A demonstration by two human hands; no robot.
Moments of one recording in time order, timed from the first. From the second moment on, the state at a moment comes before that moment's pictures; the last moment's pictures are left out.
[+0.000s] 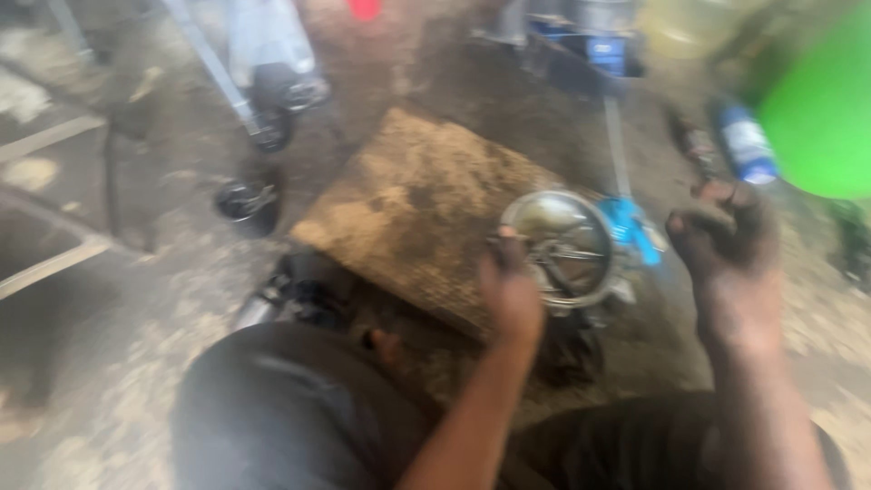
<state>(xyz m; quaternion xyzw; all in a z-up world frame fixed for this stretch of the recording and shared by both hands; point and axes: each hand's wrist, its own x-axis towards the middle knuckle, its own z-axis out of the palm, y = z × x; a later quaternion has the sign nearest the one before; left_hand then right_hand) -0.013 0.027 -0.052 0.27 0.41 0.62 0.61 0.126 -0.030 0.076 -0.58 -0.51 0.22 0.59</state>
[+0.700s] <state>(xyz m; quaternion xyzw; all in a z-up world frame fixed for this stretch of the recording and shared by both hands) -0.077 0.048 -0.045 0.26 0.42 0.51 0.70 -0.243 0.232 -0.016 -0.51 -0.79 0.33 0.10</state>
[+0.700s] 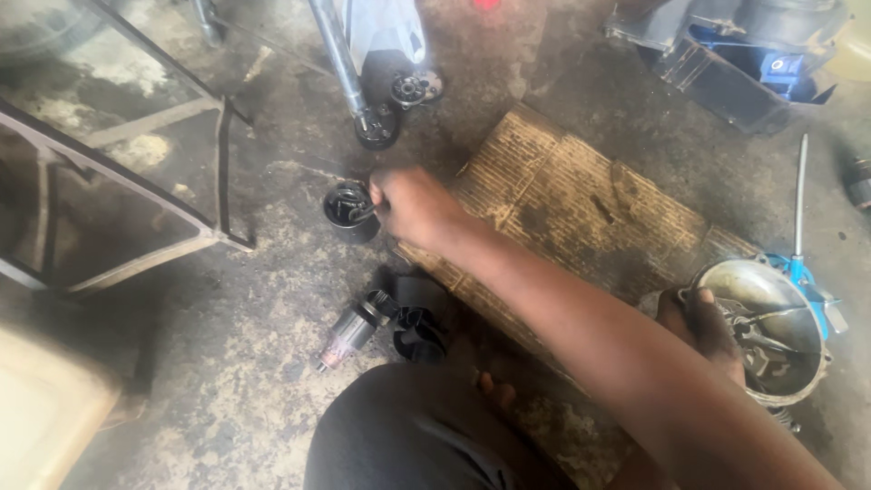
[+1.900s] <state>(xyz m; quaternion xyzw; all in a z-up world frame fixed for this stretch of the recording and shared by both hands) -0.023 0.055 -0.072 0.15 0.46 0.56 0.67 0.184 -0.090 -0.006 -0.59 -0.24 0.44 0.63</state>
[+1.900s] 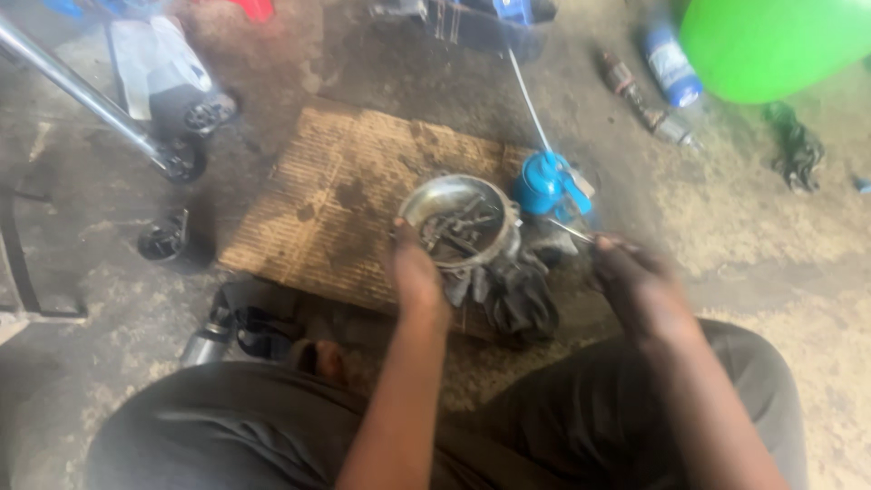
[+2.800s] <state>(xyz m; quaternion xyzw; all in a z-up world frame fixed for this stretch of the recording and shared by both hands) -0.030 0.034 -0.017 0.18 0.51 0.48 0.70 0.159 -0.087 -0.019 -0.73 -0.44 0.16 0.49</state>
